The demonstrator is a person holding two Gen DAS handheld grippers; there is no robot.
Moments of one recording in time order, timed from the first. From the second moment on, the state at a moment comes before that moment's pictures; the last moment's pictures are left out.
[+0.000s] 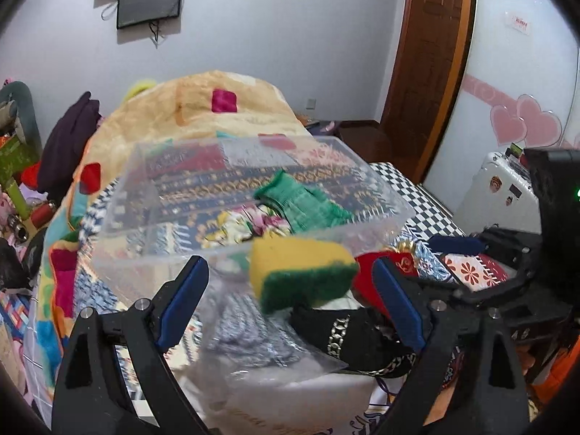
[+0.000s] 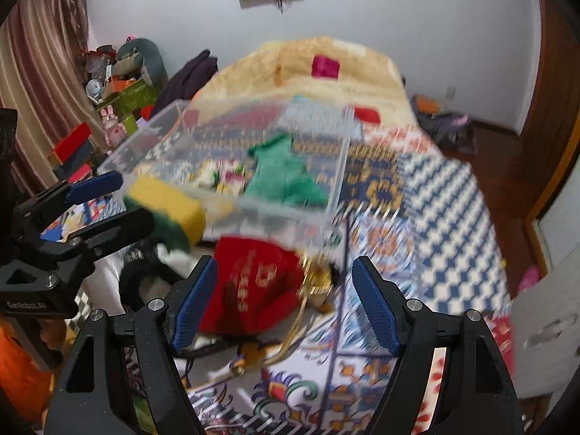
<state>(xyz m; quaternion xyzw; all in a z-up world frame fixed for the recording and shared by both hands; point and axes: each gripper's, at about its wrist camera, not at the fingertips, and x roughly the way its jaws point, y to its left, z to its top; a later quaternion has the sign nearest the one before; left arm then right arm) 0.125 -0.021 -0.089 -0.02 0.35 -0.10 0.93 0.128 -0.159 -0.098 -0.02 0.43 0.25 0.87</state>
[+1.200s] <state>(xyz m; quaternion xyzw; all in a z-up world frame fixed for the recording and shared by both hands) 0.092 0.023 -0.049 -0.08 0.29 -0.10 0.95 0.121 -0.167 -0.081 -0.04 0.40 0.23 0.88</state>
